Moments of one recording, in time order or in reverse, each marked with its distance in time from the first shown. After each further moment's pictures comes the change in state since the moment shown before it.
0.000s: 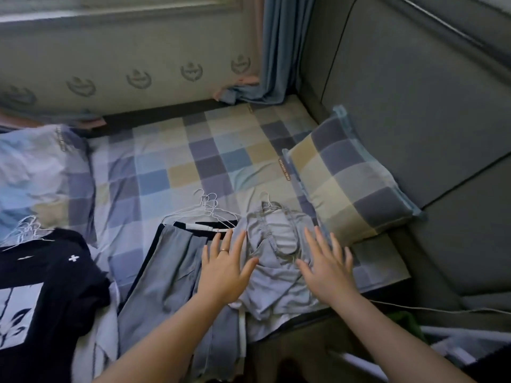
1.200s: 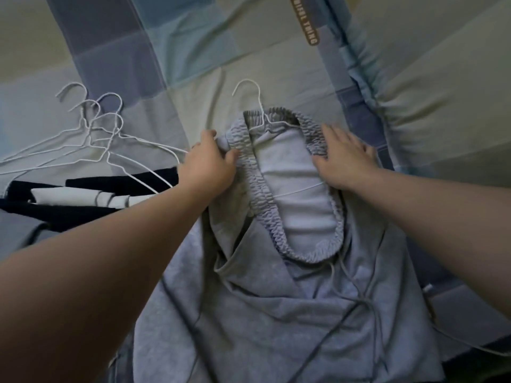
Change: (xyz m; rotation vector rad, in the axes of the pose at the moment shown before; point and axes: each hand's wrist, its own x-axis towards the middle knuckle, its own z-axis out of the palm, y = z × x) left_hand 0.453 -0.091 0.346 -0.251 -0.091 -0.299; right_hand 0.501 0.165 0.321 -0.068 -0.150 0.122
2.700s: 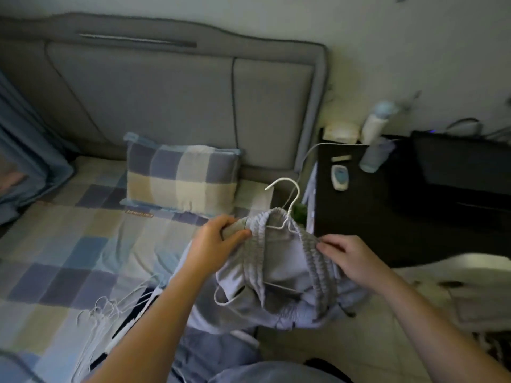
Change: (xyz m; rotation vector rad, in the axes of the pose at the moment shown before) left_hand -0.555 0.127 -0.323 -0.032 -0.466 1.226; right_hand -0.845 -0.094 -0.192 1.253 0.638 0.448
